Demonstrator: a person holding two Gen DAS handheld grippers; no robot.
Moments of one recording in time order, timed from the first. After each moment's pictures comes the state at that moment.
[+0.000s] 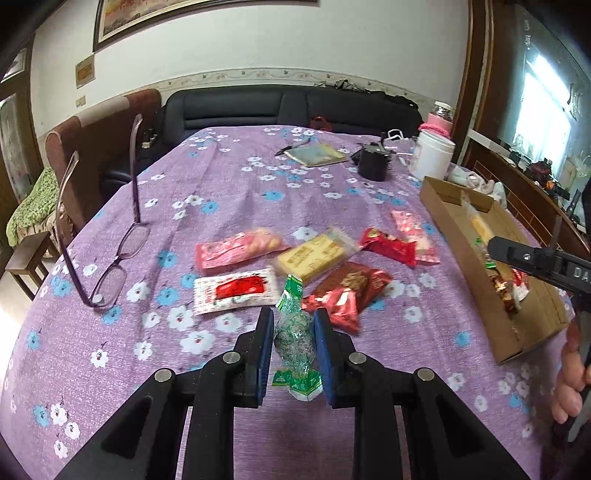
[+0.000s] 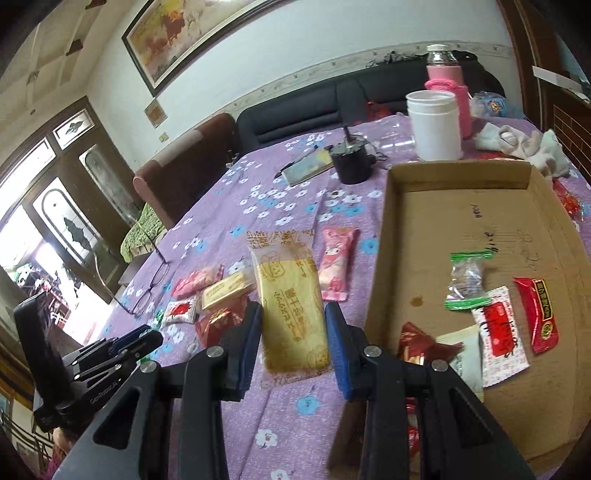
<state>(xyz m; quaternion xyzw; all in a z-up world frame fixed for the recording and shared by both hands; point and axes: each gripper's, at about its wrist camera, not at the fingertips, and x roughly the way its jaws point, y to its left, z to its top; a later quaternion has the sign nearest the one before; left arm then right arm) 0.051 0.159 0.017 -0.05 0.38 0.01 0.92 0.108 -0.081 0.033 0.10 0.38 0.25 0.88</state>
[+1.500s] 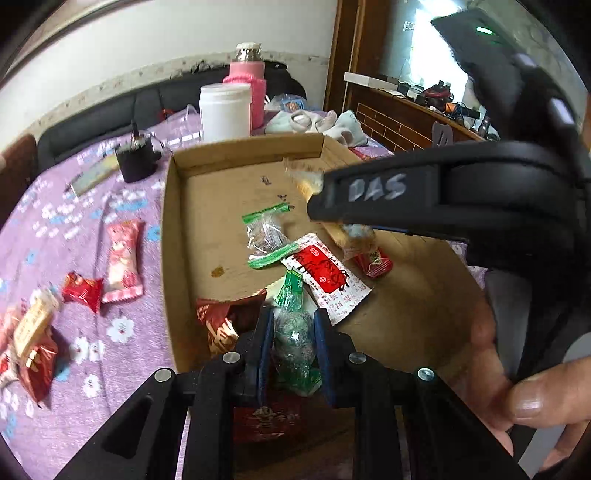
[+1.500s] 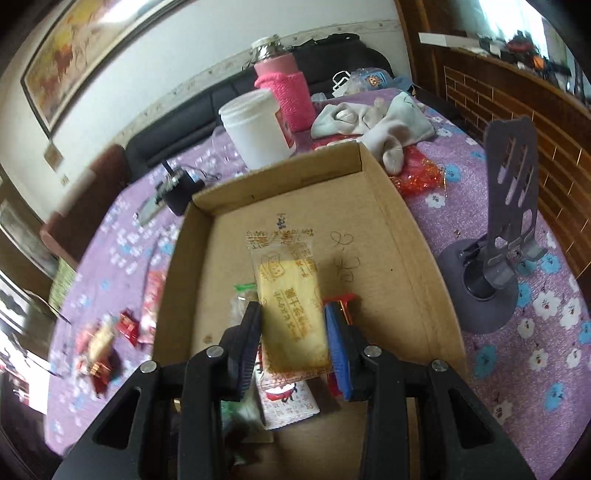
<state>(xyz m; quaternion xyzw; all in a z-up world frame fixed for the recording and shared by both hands) 0.107 -0.090 0.004 0.04 0.40 -0.19 0.90 0.154 -0.199 0.014 0.13 0.43 0.05 0.89</state>
